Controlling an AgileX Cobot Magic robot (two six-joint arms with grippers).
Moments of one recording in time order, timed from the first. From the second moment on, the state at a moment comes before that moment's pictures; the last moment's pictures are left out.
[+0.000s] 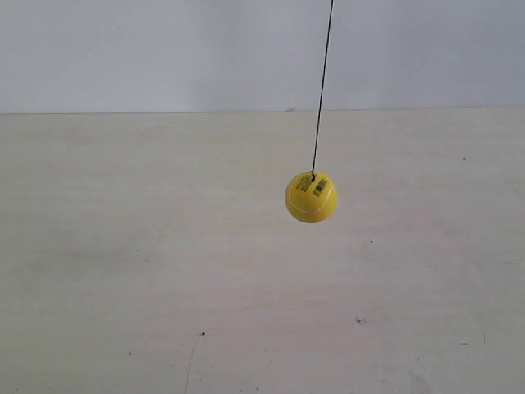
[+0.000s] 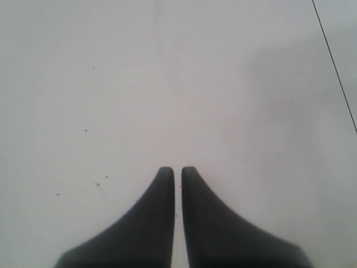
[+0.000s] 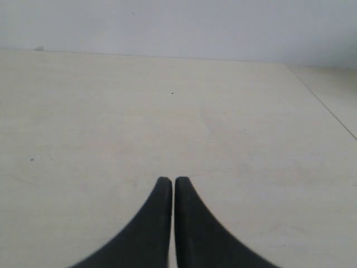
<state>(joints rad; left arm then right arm) -0.10 0.00 -0.37 1.46 -0.17 -1.30 -0.10 0.00 0.00 0.08 0.33 -0.16</state>
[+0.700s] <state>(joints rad) -0.10 0.00 -0.37 1.46 -0.16 -1.27 -0.10 0.00 0.00 0.08 0.34 -0.16</state>
